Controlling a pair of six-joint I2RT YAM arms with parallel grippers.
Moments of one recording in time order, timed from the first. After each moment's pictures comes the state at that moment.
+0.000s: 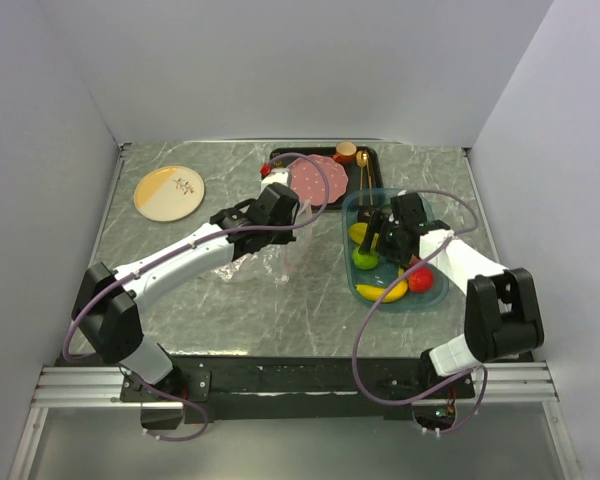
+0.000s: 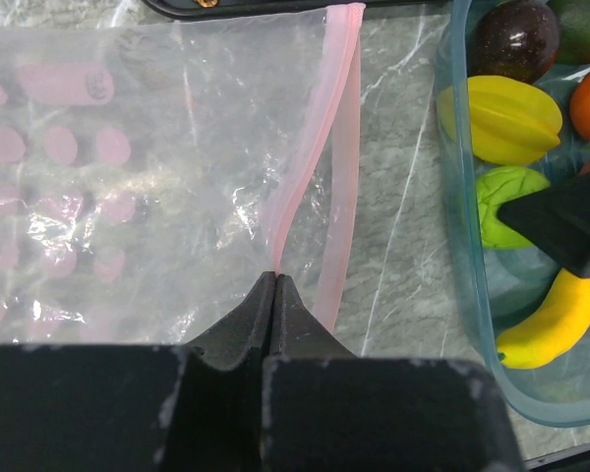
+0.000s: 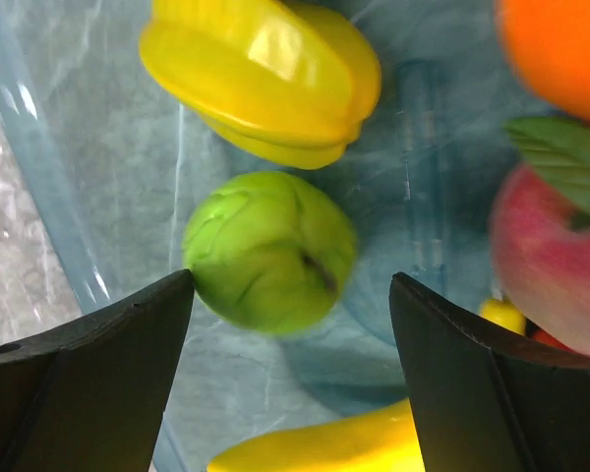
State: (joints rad) left arm -0.80 1.55 1.31 -0.52 -0.35 -0.62; right arm 0.21 1.47 0.89 -0.42 -0.08 0.51
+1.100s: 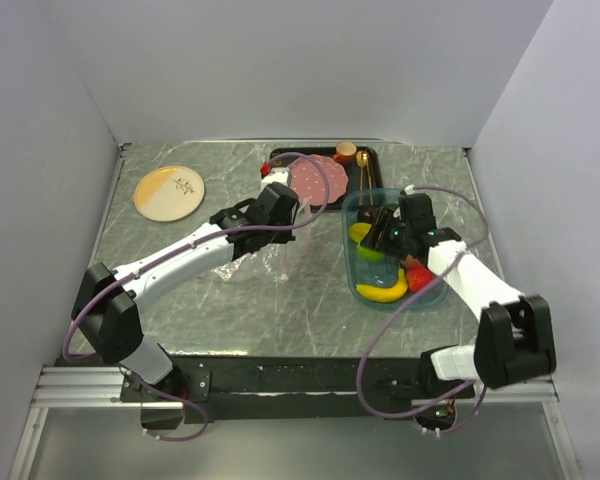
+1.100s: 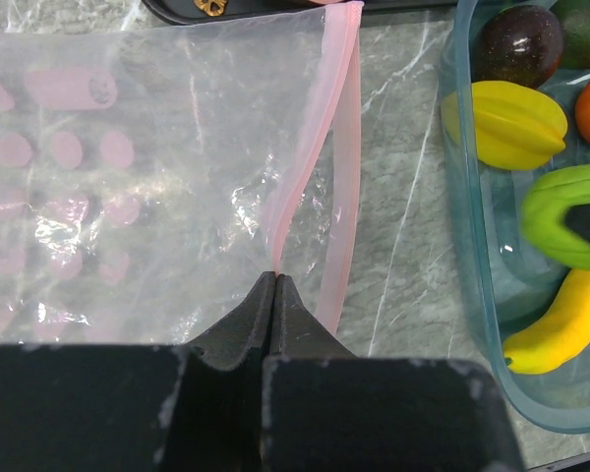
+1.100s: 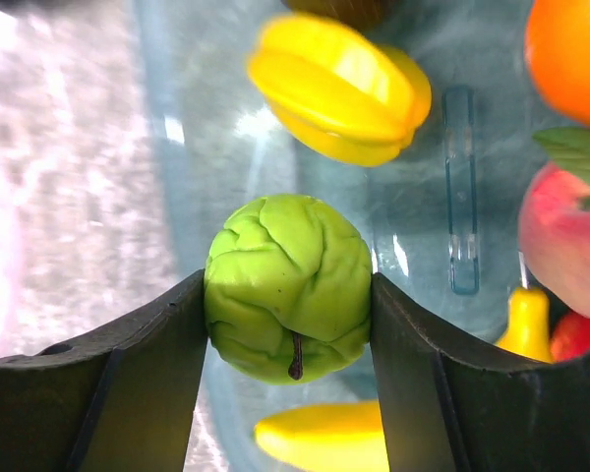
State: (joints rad) left arm -0.80 1.55 1.31 -0.51 -0.36 -0.61; right arm 0.21 1.33 0.85 -0.37 -0.12 0.54
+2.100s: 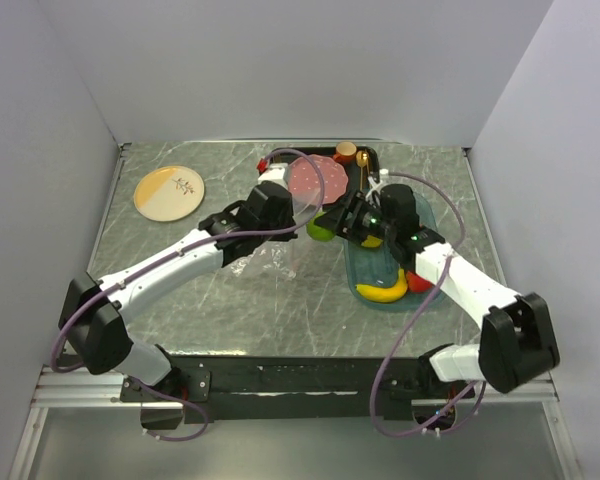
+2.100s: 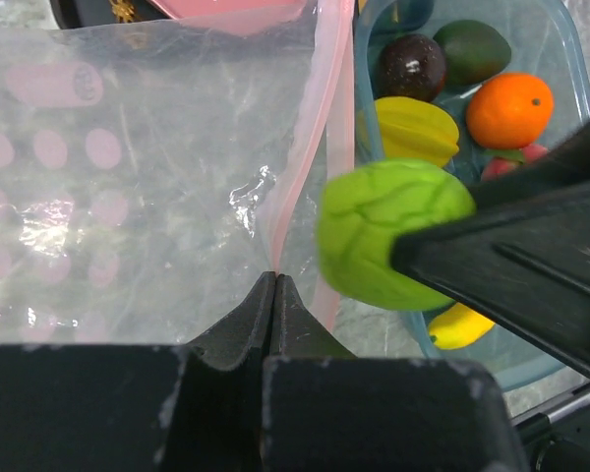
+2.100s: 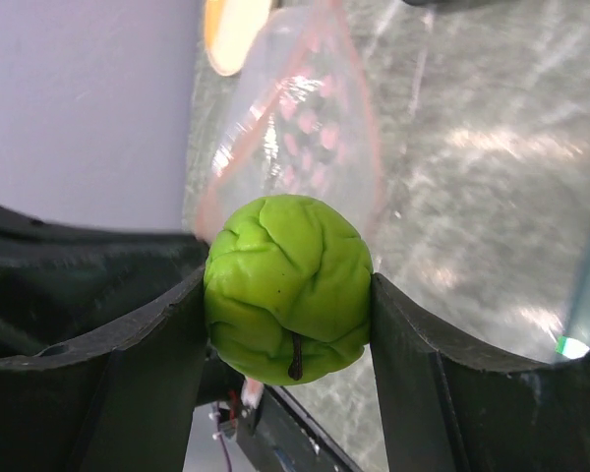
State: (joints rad) left arm -0.80 1.47 1.26 -0.39 -0.26 -0.61; right arm 0.39 1.32 0.86 0.02 -0.41 0.86
